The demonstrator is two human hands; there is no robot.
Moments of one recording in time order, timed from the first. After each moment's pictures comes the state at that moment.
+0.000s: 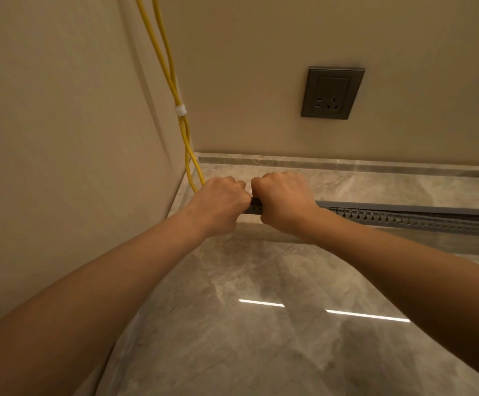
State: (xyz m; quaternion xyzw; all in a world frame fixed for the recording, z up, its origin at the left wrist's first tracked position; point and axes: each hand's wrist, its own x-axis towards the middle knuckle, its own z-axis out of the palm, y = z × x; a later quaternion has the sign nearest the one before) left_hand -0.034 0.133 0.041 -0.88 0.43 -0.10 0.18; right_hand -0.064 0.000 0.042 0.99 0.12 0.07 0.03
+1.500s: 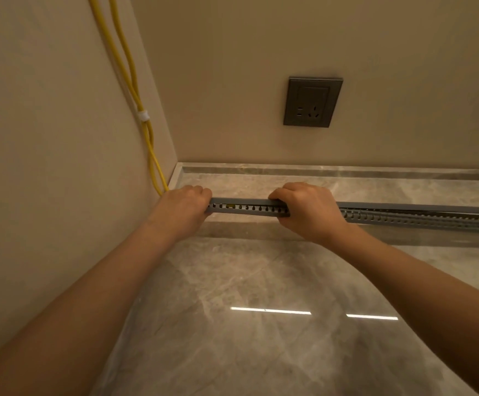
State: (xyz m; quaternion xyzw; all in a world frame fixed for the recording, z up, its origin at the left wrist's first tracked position) left_hand 0.001 0.160 0.020 -0.94 0.34 -0.07 0.06; right_hand -0.073 -0.067 0.019 0.98 0.11 0.13 -0.07
